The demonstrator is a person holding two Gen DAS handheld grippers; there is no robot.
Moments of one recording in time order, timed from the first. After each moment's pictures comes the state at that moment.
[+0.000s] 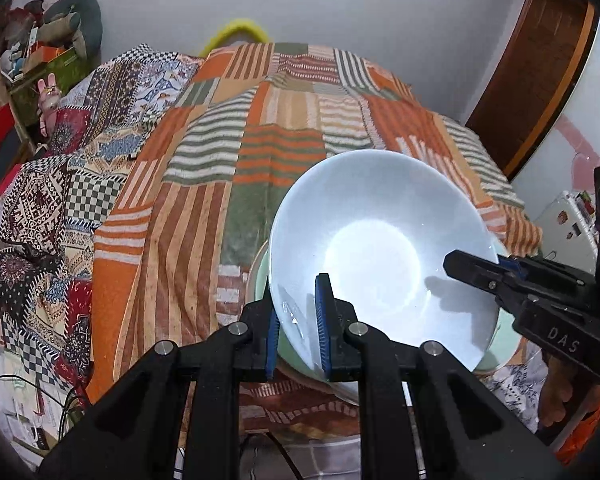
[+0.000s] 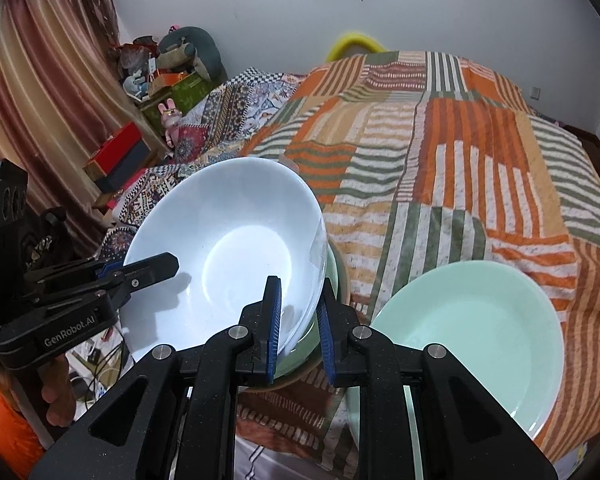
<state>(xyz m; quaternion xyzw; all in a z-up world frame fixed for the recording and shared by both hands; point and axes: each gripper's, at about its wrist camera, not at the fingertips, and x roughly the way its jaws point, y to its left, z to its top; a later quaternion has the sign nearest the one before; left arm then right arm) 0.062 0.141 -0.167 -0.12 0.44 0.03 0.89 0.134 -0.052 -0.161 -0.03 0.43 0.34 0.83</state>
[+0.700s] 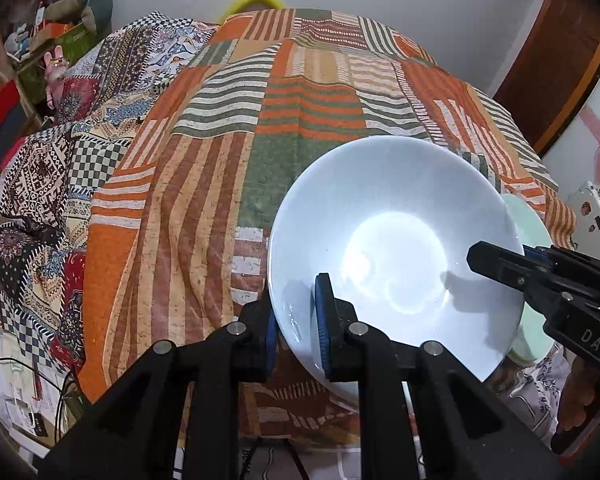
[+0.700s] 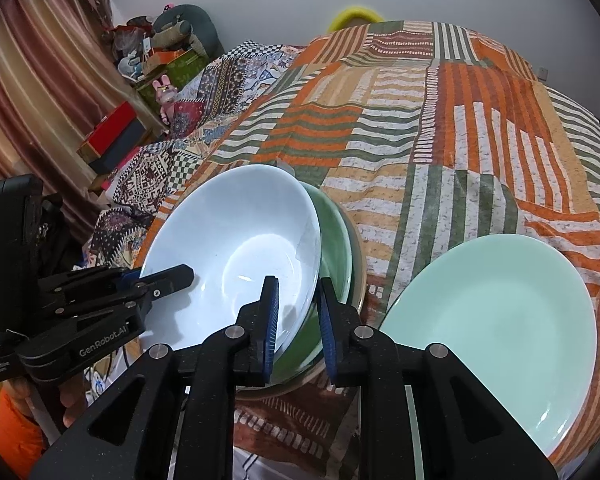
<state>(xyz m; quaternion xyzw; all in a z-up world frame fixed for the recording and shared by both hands) 0.070 0.153 -0.213 -0.12 0.48 0.06 0.87 0.136 -0.038 -0.188 -0.04 0.47 0.35 0.81</state>
